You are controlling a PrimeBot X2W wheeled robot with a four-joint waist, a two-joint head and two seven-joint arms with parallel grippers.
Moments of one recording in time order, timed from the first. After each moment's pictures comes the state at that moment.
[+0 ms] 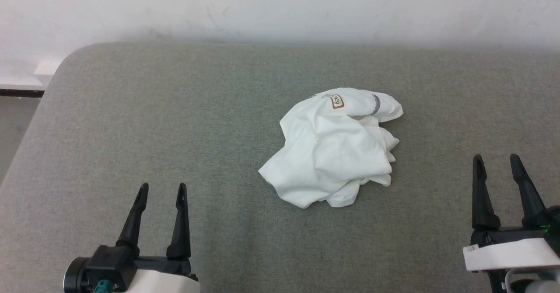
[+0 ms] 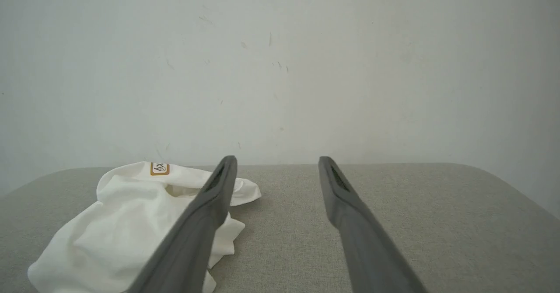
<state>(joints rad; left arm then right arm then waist) 0.12 0.06 -0.02 -0.11 -0.12 -0.04 -0.26 0.05 -0.05 -0.13 -0.04 0.15 0.13 -0.26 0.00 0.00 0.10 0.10</state>
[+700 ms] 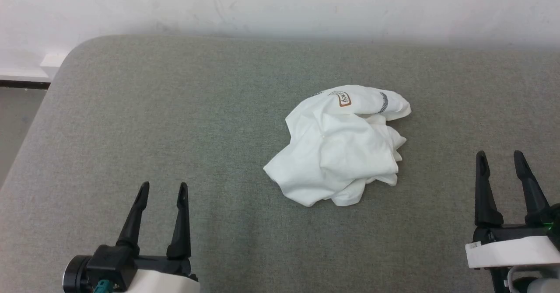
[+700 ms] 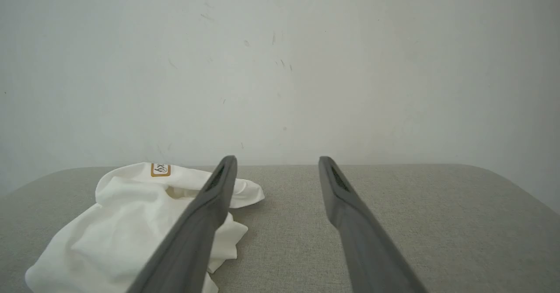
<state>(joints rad) 0.12 0.06 -0.01 -0.11 -0.10 -0.06 -0.26 0.04 -0.05 -0.14 -0.05 0.15 0.13 -0.26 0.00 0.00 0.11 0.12</state>
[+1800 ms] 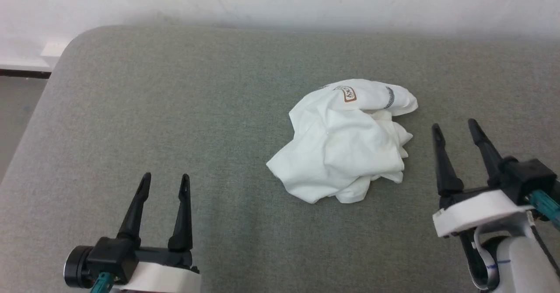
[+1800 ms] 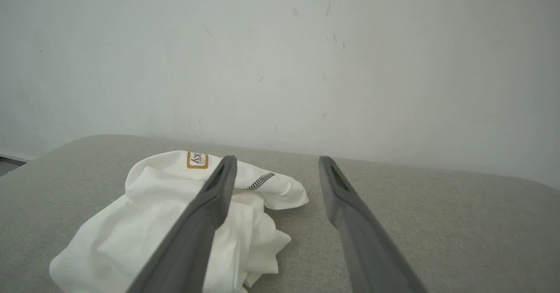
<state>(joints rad) 0.09 0.06 -0.01 -0.11 -0.10 -0.07 -0.26 -0.12 -0.05 -0.04 0.01 0.09 0.13 -0.12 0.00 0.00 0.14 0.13</state>
